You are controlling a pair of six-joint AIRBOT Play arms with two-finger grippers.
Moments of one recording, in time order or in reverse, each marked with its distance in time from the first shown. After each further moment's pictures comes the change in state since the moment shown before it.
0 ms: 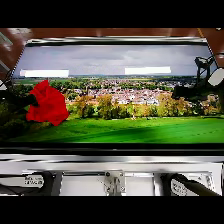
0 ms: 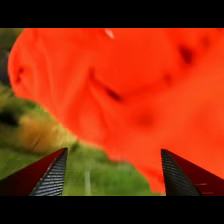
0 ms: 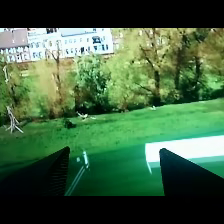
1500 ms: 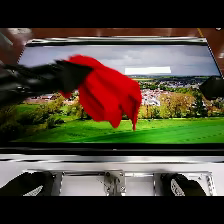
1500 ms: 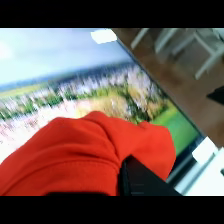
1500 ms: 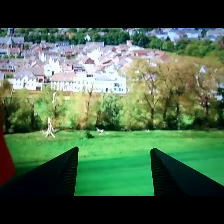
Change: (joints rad) left arm -0.894 0.573 0.031 -0.526 0.432 0.225; right arm -0.002 0.403 0.188 0.013 0.248 -0.109
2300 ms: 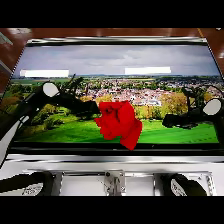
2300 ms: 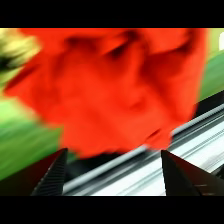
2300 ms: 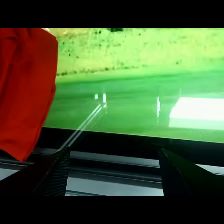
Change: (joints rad) left arm 0.230 -0.416 -0.176 -0.045 -0.389 -0.071; right arm -0.006 -0.126 -0.609 0.131 -0.191 -0.053
